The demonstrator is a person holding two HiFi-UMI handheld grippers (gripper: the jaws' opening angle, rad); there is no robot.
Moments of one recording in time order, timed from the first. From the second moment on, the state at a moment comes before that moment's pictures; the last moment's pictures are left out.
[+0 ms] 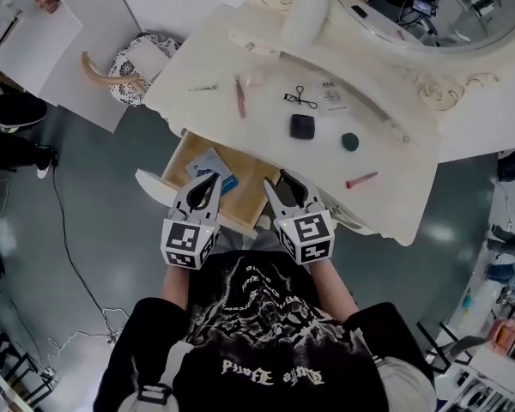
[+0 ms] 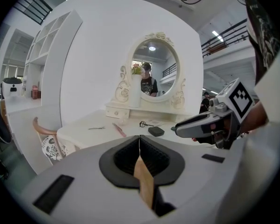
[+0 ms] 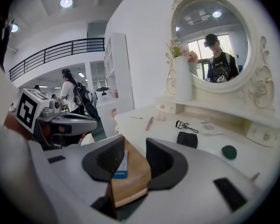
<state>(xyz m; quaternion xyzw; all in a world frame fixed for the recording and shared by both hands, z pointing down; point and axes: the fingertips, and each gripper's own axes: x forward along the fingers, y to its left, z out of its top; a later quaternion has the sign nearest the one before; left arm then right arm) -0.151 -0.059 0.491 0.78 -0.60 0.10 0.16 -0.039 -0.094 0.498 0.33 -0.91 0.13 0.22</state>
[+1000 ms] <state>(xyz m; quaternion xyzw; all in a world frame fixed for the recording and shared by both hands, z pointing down) -0.091 -0.073 0.484 0.80 -0.57 0.09 0.13 0.042 -0.109 0.496 0.41 -0.88 0.09 0.20</state>
